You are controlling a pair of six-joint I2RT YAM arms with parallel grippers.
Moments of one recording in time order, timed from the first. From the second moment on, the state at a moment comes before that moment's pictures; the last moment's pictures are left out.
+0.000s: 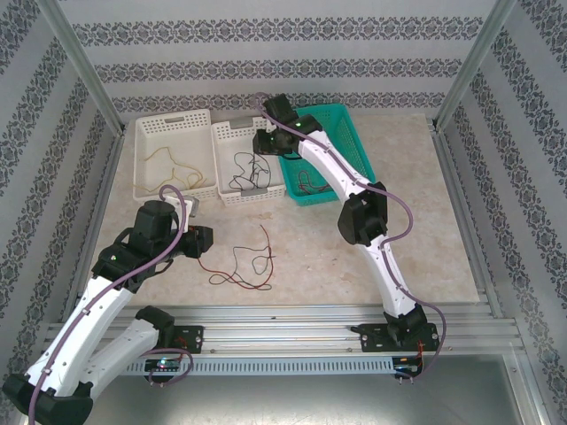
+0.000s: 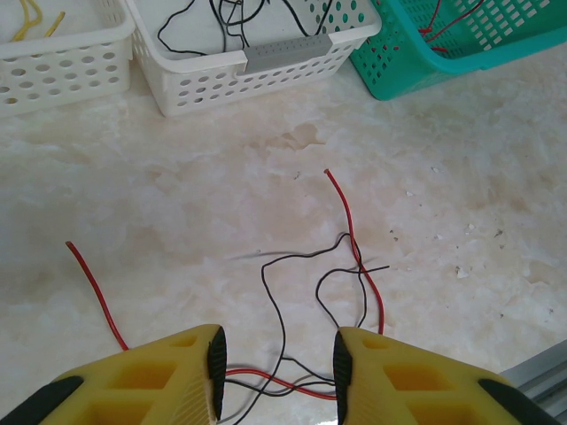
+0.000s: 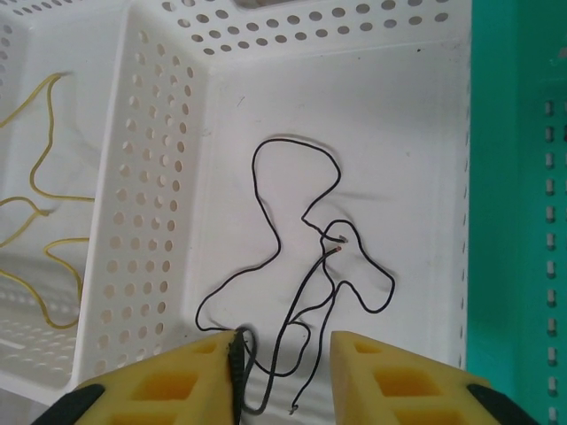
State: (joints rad) left arm -0.36 0.74 0.83 -0.83 0.14 -0.29; right arm 0.55 2.49 2.55 -0.93 -0.15 0.45
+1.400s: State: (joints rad) left arm -0.36 0.87 0.83 -0.83 0.22 -0.29; right arm 0.90 1.54 0.92 -0.34 -0.09 0.52
